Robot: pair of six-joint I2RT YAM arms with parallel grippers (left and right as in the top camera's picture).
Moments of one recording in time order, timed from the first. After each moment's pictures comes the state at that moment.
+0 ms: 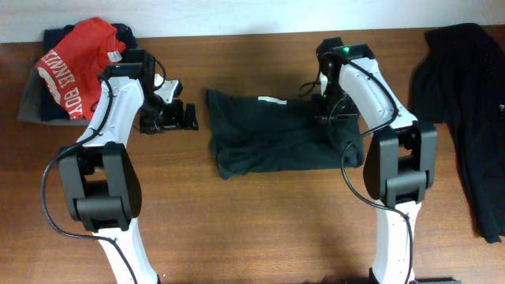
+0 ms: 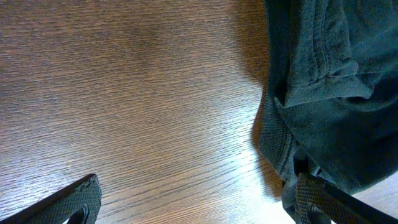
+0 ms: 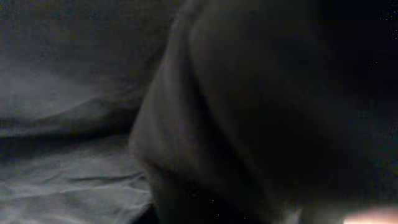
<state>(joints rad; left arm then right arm) 0.00 2.16 1.77 -1.14 0.29 0.09 0.17 2.29 1.98 -1.31 0.01 0.16</state>
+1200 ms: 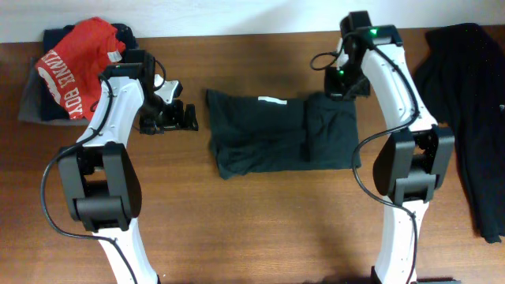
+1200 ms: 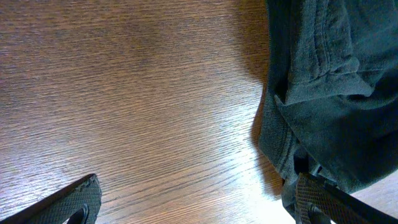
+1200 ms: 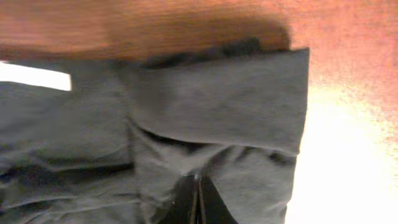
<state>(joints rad) 0.00 2.16 1.77 -1.14 0.29 0.09 0.07 2.29 2.15 -1.31 -0.09 0.19</state>
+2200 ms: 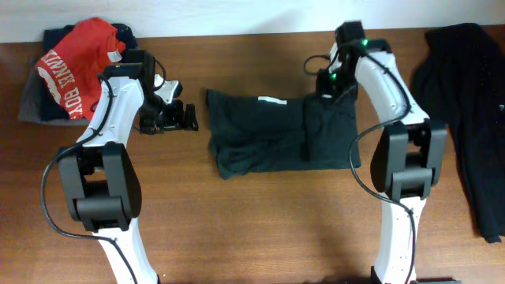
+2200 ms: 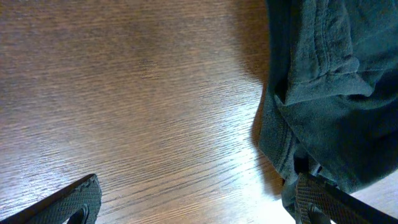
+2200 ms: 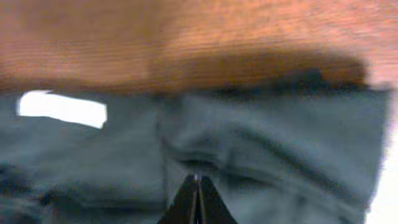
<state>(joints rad) 0.00 2.16 1.77 -1.14 0.29 0.09 0.08 2.33 2.13 -1.19 -0.21 0.23</state>
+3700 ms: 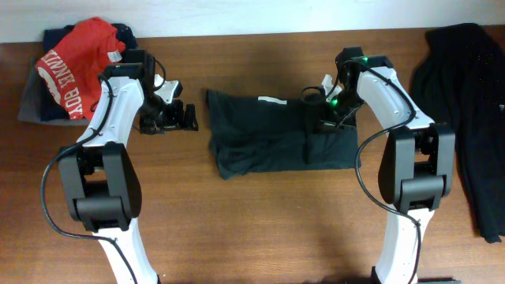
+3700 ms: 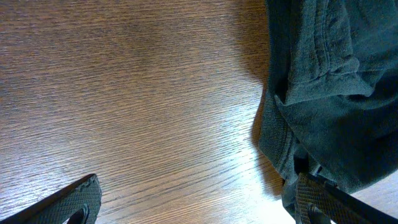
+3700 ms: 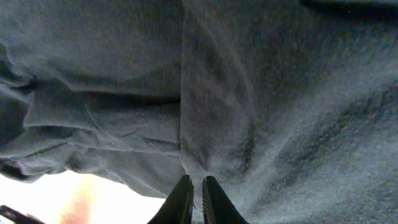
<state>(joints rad) 0.00 2.16 1.77 -1.14 0.29 0.09 0.08 2.21 1.79 -1.19 -0.40 0.09</state>
